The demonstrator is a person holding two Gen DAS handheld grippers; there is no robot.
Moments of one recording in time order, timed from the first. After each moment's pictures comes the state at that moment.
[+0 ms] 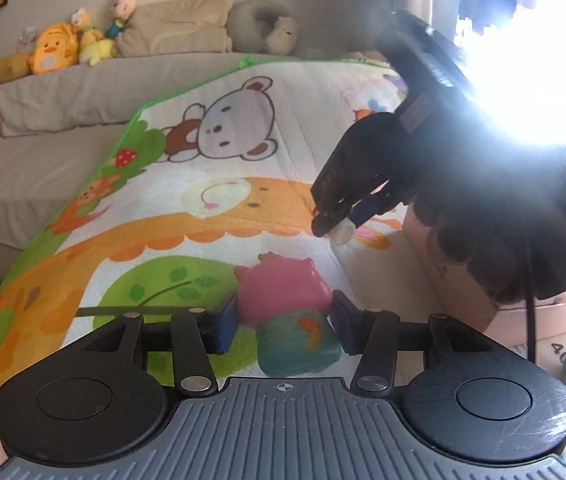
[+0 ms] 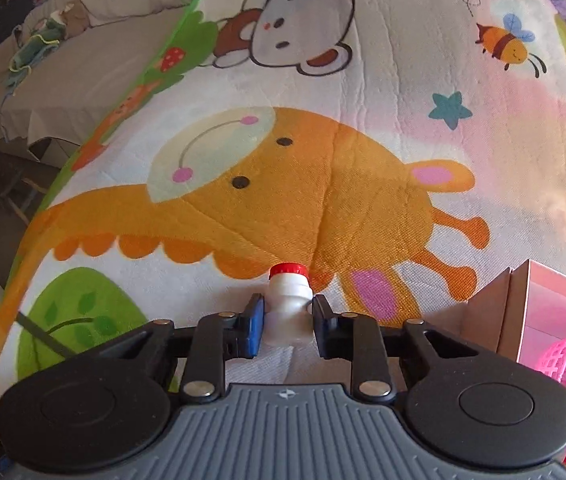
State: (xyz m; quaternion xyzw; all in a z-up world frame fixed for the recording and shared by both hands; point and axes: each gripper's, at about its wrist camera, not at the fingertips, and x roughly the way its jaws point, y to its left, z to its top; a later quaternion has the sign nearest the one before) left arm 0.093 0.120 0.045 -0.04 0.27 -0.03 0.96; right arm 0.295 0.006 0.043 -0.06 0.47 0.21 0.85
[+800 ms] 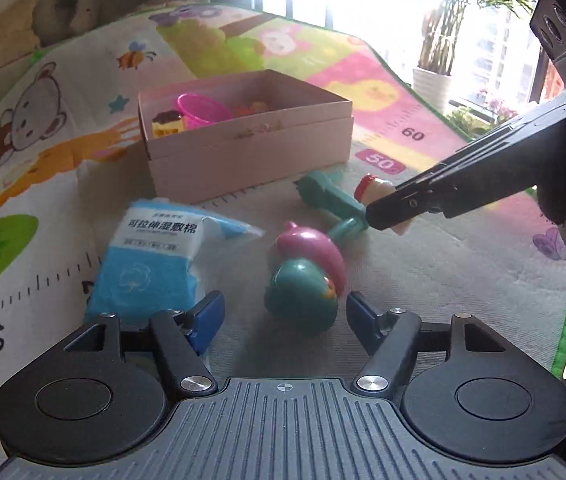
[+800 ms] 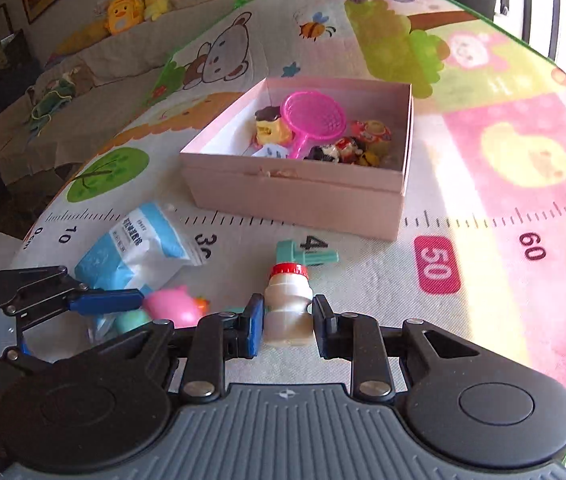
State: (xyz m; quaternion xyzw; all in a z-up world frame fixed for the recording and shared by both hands) left arm -0.009 -0.040 0.005 0.10 0.34 -0.23 0.90; right arm 0.026 -0.239 0.036 0.01 0.42 0.20 0.88
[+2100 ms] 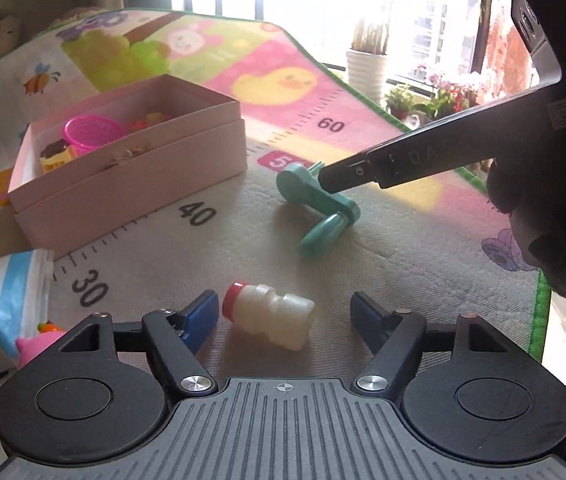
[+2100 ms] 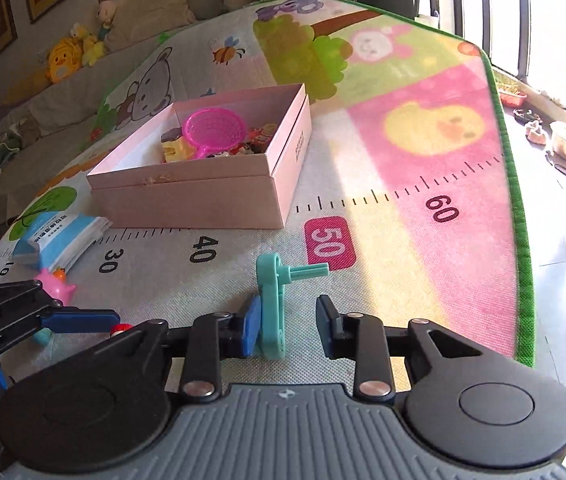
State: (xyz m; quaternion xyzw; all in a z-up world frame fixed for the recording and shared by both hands) left arm 0.000 -0.115 -0.003 0.13 0.34 -0.33 0.87; right arm 0.010 -0.307 0.023 0.04 0.35 0.08 0.93
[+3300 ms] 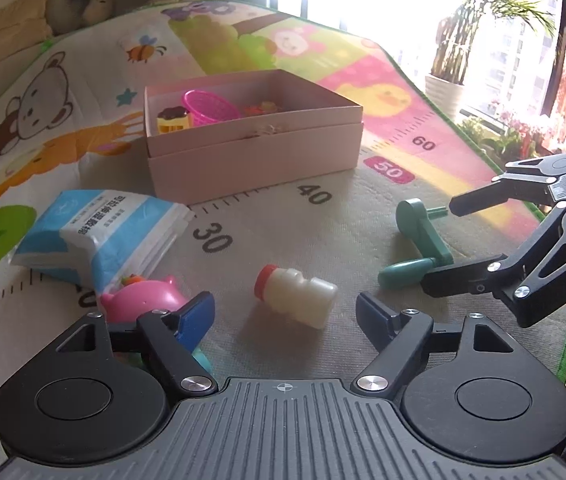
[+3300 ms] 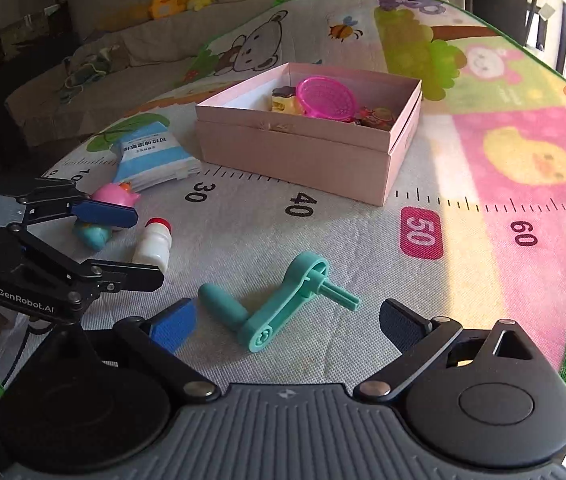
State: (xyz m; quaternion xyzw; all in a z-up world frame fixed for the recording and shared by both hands) left arm -0.004 -0.049 0.006 0.07 0.35 -0.23 0.91; right arm -0.003 -0.266 0.011 -0.07 0.38 0.22 0.90
